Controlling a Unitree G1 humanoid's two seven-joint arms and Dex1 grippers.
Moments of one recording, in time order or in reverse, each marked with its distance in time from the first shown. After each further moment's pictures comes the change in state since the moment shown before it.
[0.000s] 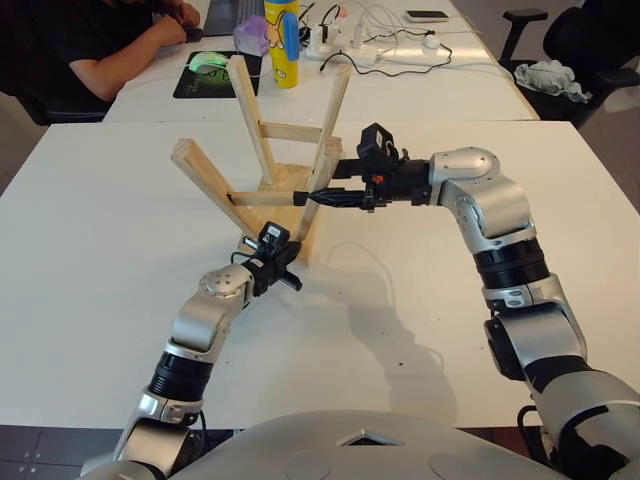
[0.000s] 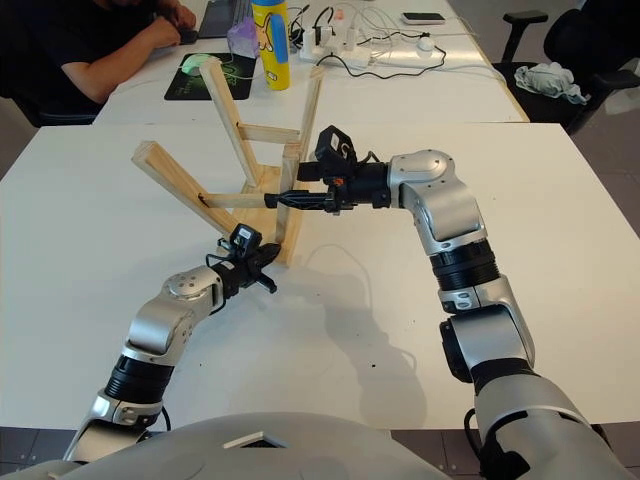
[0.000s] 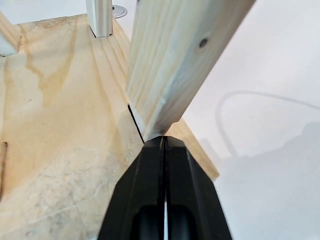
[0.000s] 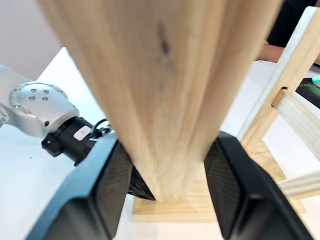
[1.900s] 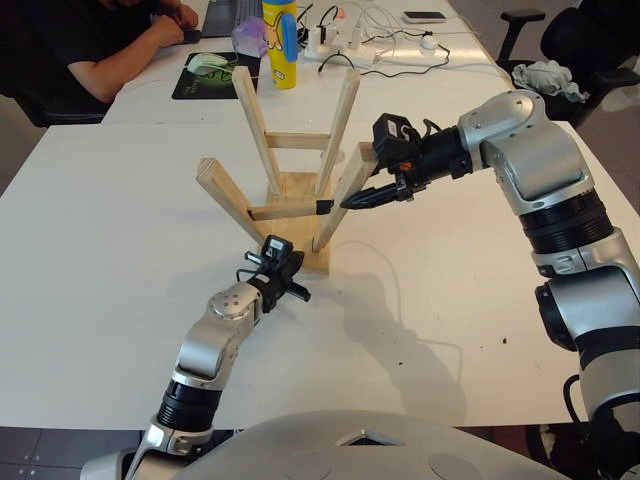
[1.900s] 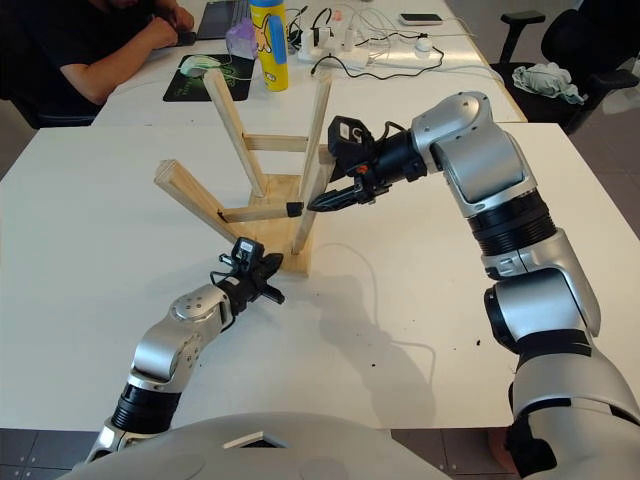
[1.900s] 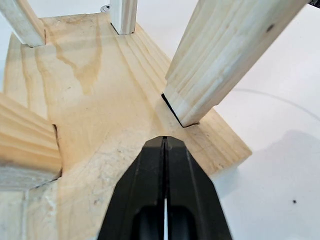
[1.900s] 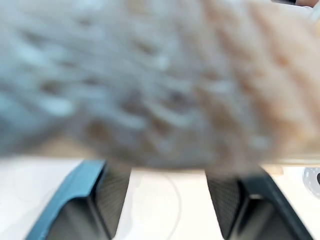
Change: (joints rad) left arm 0.134 -0.074 -0.013 -0.130 -0.004 0.019 0.121; right arm -0.216 -0.243 0.208 -0.006 -0.052 0.074 0.225
